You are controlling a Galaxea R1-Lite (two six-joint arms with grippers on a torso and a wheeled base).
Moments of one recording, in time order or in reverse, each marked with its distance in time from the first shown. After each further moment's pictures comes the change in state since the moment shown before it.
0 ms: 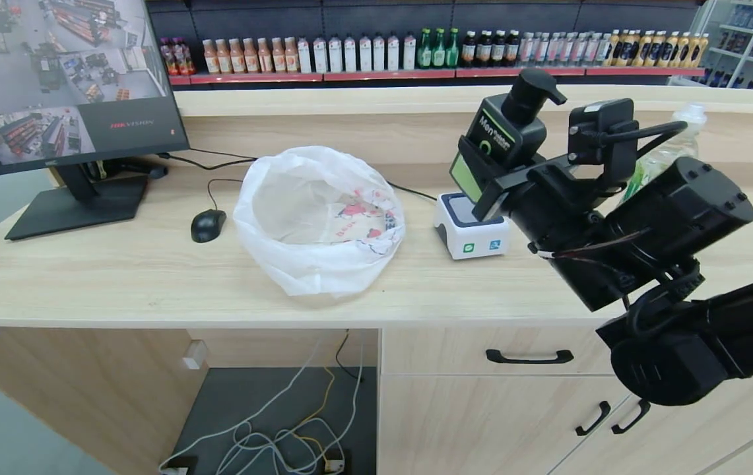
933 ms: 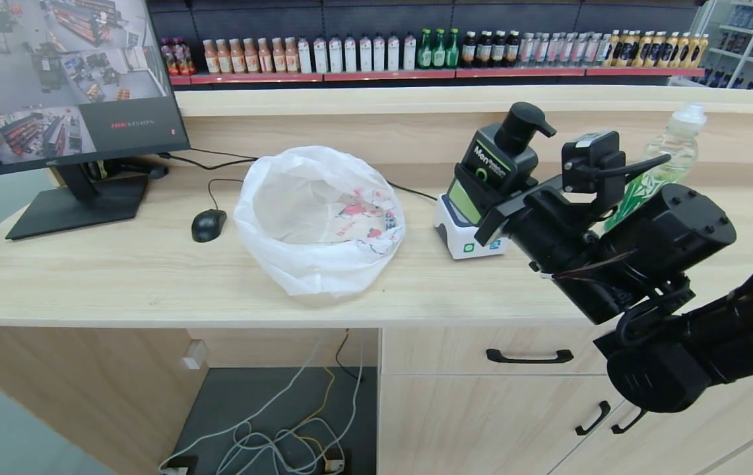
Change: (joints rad) left arm 0.000 0.000 0.000 0.000 0.000 0.001; right arm -0.052 0.049 0.057 -0.069 0.117 0.033
